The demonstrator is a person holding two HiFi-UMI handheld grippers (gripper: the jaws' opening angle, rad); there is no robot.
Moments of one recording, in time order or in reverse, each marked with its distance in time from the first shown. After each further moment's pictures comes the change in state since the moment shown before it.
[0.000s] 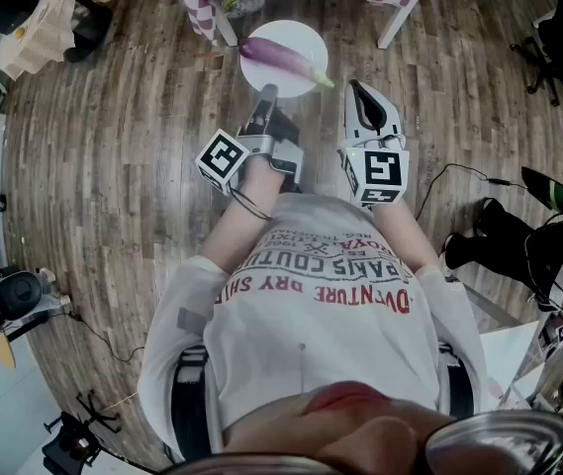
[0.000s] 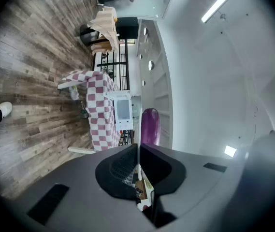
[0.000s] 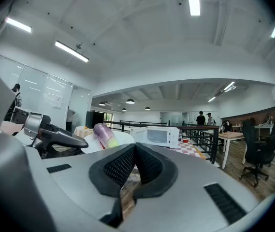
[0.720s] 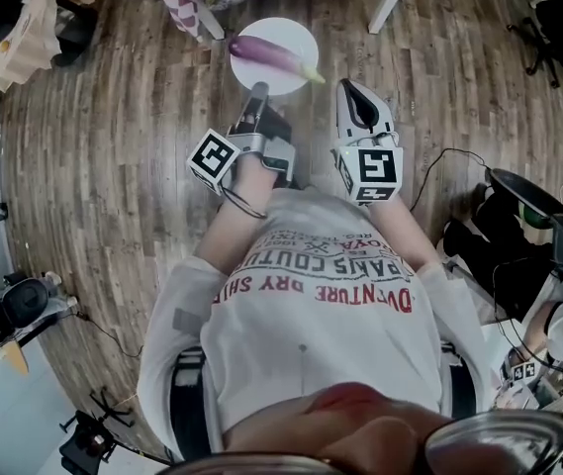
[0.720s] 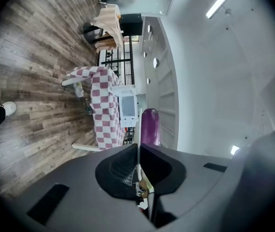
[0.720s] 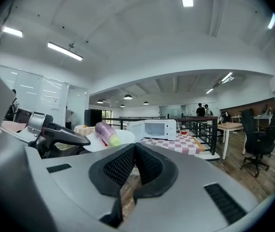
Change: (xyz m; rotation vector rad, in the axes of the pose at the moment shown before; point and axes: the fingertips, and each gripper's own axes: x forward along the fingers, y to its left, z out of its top) left arm 0.038 0.017 -0.021 -0.033 0.012 0.052; right arm 0.013 -0.037 -0.028 0.060 0.057 0.008
